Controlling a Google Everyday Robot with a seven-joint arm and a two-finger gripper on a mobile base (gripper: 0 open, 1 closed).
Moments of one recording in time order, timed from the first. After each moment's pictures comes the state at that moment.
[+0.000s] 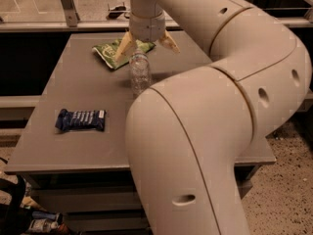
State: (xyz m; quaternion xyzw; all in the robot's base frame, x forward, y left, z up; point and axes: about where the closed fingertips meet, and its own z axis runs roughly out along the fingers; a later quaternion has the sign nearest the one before) arm 0.687 0.002 0.876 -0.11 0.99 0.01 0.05
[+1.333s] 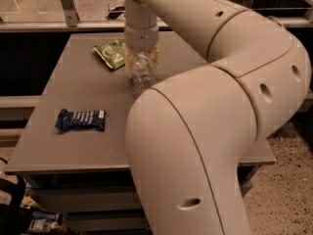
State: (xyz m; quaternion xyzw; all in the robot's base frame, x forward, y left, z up) arm 0.679 0.022 0.850 -0.11 0.99 0.03 0.04
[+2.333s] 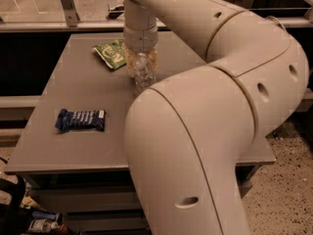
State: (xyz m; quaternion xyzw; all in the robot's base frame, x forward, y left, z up) arm 0.684 0.026 0.846 -0.11 0.99 0.03 0.04
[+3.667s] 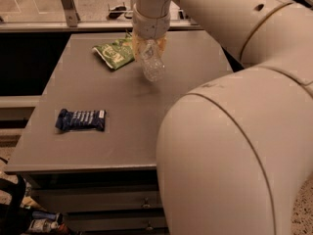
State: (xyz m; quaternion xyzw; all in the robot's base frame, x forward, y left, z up) arm 0.692 0.003 0.894 -0.14 0.98 0.05 0.13
